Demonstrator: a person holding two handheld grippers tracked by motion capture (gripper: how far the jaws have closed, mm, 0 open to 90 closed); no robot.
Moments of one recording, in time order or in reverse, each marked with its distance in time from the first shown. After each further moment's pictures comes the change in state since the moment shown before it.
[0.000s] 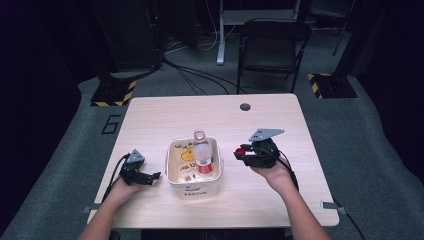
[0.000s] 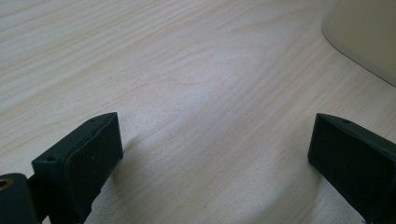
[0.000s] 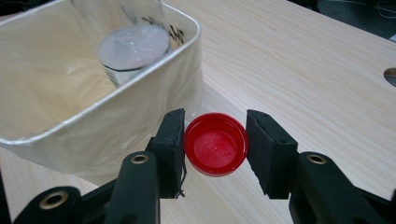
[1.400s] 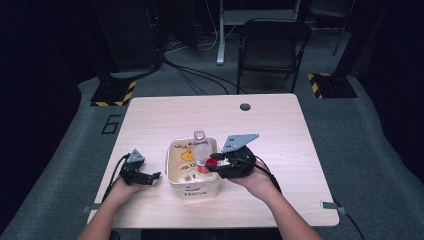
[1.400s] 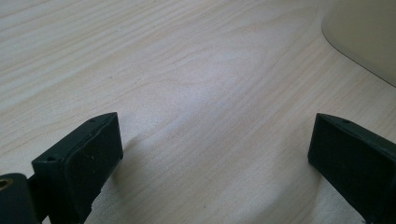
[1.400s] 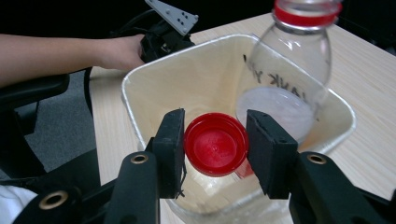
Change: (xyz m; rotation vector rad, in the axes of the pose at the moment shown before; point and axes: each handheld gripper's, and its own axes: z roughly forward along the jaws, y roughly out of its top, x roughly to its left) left arm 0.000 0.000 0.000 0.000 0.000 0.000; right arm 0.070 0.037 0.011 -0.049 0.236 -0.165
